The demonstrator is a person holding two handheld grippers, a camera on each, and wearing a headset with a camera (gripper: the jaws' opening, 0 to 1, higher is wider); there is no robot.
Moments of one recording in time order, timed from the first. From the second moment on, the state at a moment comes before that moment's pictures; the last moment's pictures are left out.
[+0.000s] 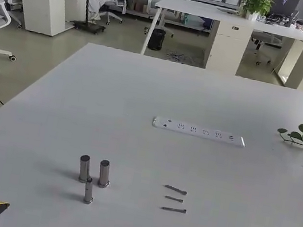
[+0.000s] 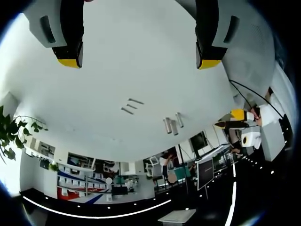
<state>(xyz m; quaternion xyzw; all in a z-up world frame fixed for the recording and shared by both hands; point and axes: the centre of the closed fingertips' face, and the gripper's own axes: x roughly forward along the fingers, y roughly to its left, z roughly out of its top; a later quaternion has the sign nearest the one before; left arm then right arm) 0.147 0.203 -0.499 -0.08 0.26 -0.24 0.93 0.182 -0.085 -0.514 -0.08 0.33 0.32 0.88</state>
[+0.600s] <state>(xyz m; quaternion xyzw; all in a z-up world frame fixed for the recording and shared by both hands) 0.149 0.204 -0.508 -0.07 0.28 -0.24 0.93 0.182 -0.093 -0.517 -0.05 0.33 0.31 0.89</state>
